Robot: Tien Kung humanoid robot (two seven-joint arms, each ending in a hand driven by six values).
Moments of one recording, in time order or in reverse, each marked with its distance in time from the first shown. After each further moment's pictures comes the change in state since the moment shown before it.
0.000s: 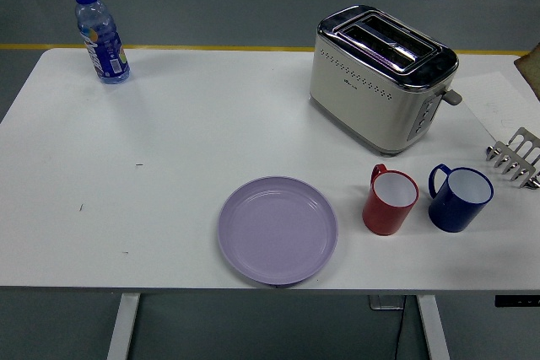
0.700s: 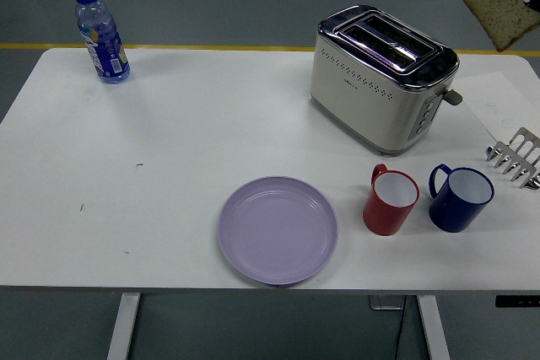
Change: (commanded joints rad) left arm 0.000 0.000 0.036 0.000 -0.028 0.004 0.008; right arm 0.310 0.005 -0.196 -0.043 0.127 0.075 0.026
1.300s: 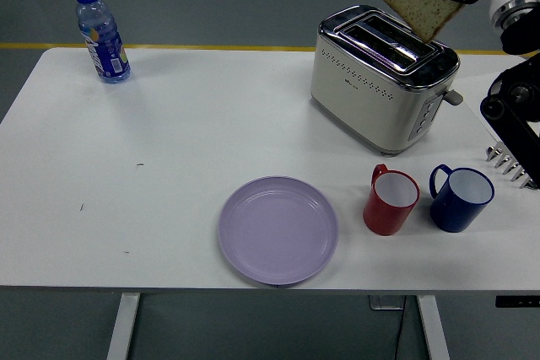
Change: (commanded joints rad) left arm 0.001 0.000 0.031 0.000 -0.032 0.008 0.001; right arm 0.154 0.135 -0.166 -0.128 0.000 -0.010 0.036
